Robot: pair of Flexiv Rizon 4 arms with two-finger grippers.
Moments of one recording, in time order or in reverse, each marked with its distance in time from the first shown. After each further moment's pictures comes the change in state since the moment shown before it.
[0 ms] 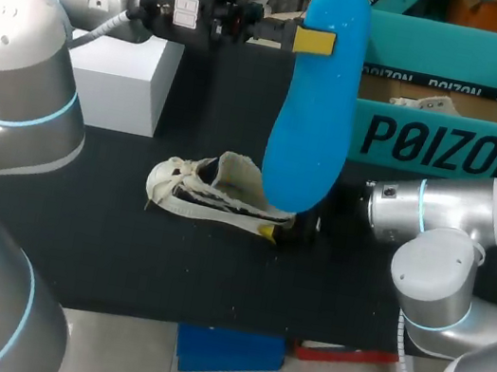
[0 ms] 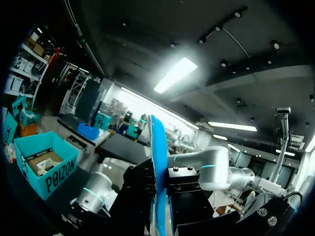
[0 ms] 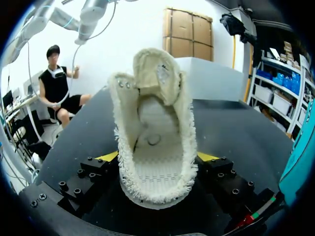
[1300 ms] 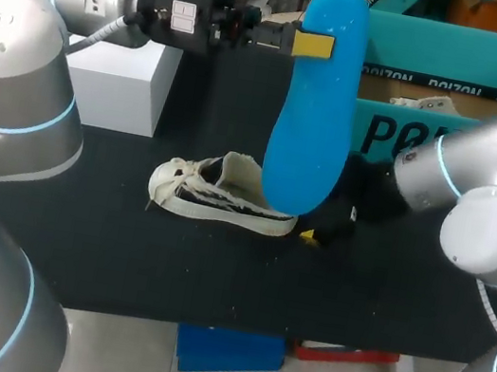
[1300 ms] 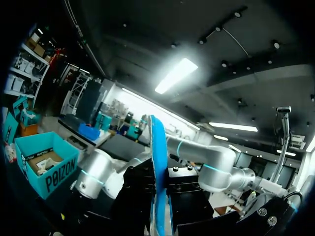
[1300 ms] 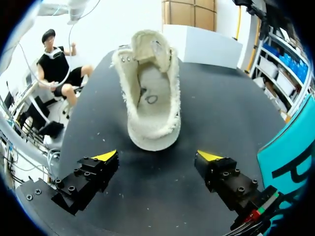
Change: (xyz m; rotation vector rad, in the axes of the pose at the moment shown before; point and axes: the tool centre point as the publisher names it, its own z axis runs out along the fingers) left arm 0.003 0.002 0.000 0.006 -0.007 0.001; right arm -0.011 -0.025 -0.078 0.408 0.031 0.031
